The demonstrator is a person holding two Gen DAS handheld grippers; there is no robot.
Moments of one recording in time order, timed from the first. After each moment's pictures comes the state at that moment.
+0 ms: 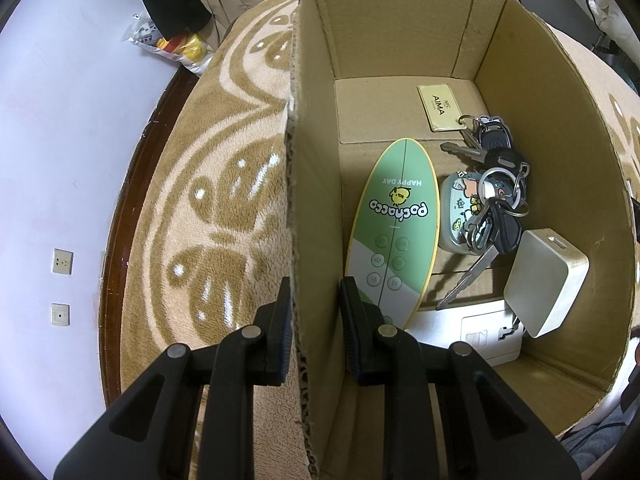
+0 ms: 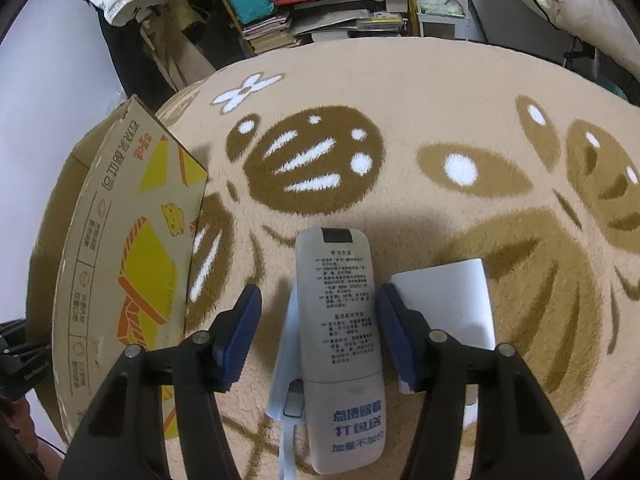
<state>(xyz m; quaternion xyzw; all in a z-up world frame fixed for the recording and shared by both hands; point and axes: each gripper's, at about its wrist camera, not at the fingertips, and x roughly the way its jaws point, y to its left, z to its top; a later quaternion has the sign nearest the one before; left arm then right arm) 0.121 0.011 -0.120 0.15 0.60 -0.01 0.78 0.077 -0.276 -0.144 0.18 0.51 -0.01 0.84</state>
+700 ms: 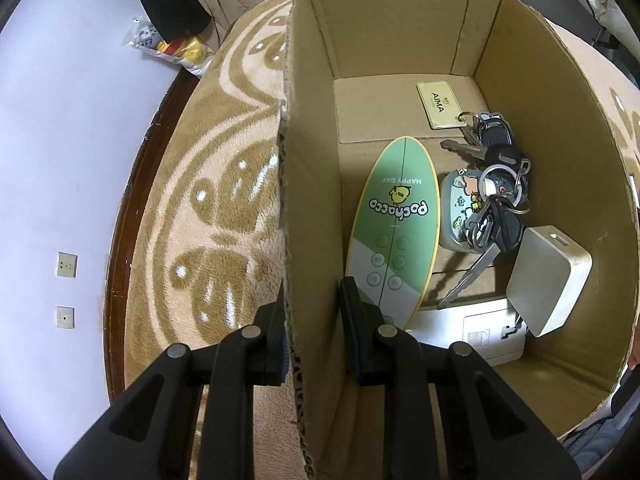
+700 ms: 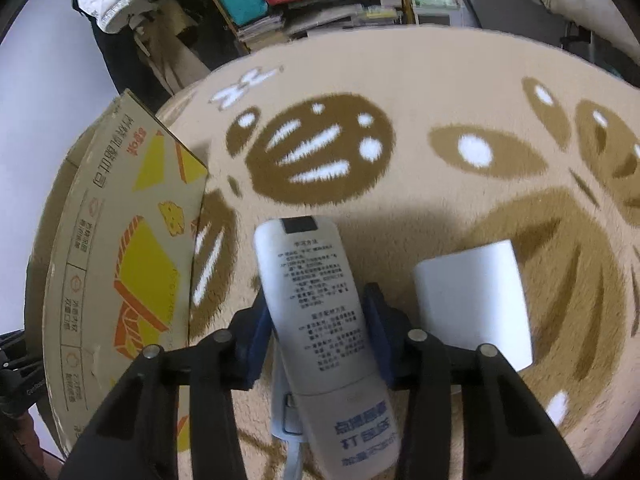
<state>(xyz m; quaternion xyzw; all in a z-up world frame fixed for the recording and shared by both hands) 0.118 0.007 -0.120 0.16 0.60 -0.01 0.78 0.078 -0.266 -0.153 0.19 0.50 -0.02 0.84</state>
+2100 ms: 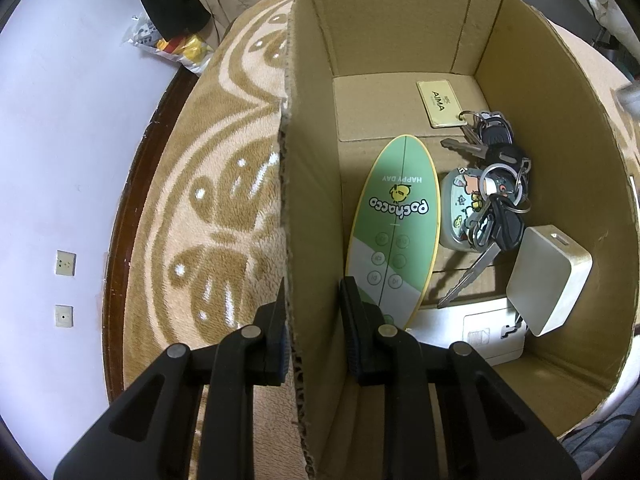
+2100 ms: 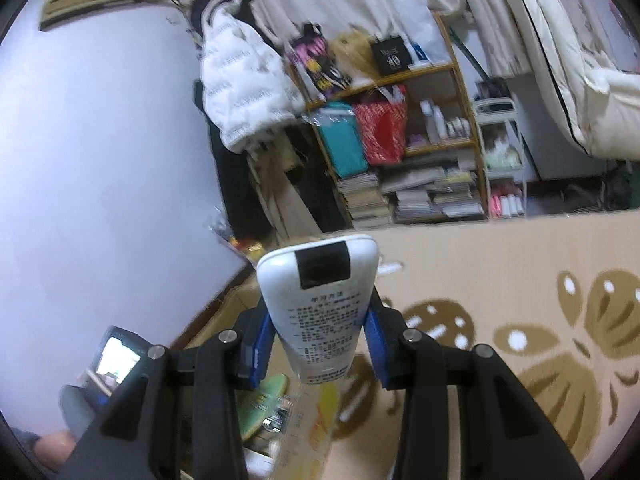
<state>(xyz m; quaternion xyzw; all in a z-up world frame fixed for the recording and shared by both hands) 0.119 0.007 -0.121 0.16 0.60 -0.01 0.78 0.041 -0.223 0.002 0.18 0.23 0.08 0.95</state>
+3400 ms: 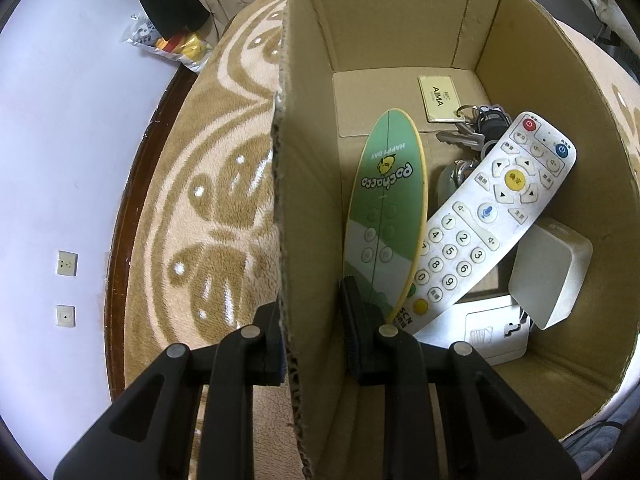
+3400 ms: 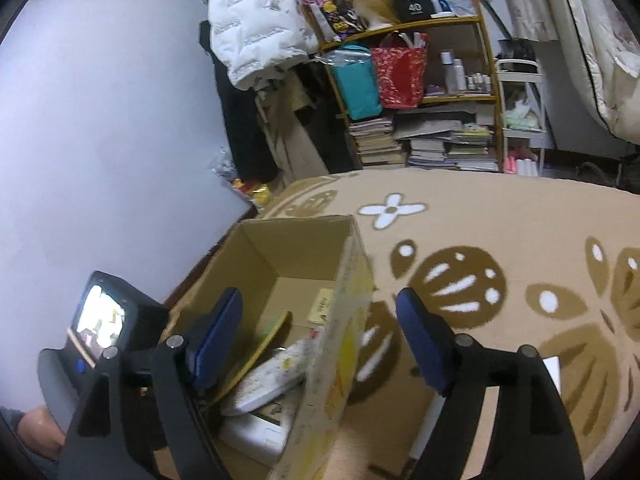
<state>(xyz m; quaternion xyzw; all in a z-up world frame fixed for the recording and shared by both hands) 0.118 0.005 -0.126 0.16 0.61 -0.01 0.78 0.070 -0.196 -0.046 0.15 0.34 0.10 0.92</state>
